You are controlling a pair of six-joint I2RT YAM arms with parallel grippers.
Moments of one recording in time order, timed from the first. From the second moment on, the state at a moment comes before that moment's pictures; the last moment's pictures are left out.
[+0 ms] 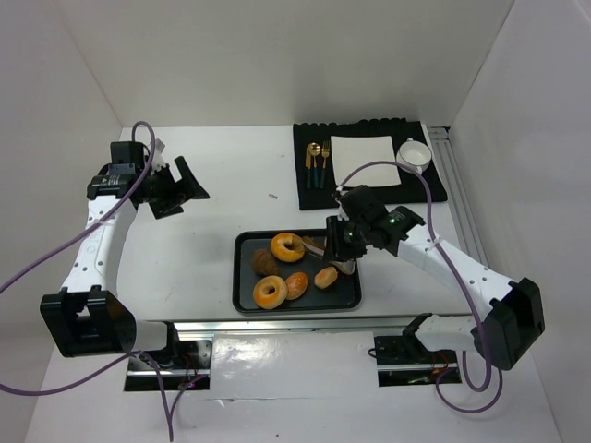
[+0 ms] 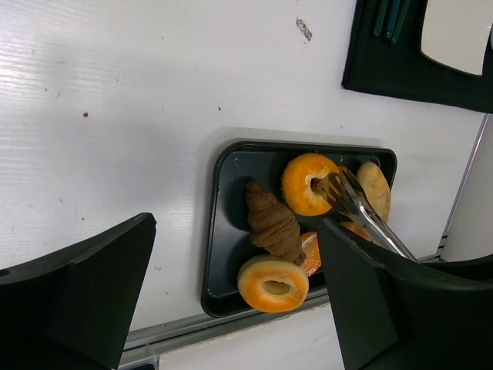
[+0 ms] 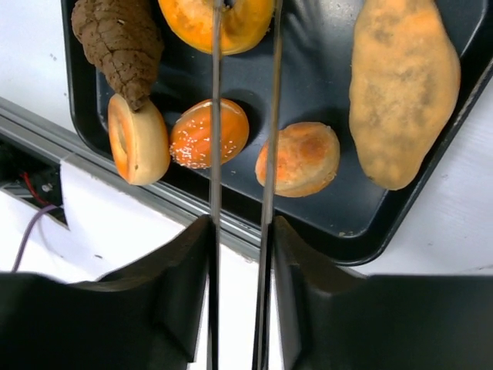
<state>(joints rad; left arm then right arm) 0.12 1.33 1.28 -0.85 0.40 -0.40 0.64 1.24 1.02 -0.77 -0.18 0.52</state>
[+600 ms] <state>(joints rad) 0.12 1.33 1.28 -0.85 0.41 -0.40 0.47 1.19 1.29 -0.89 0.07 0.44</state>
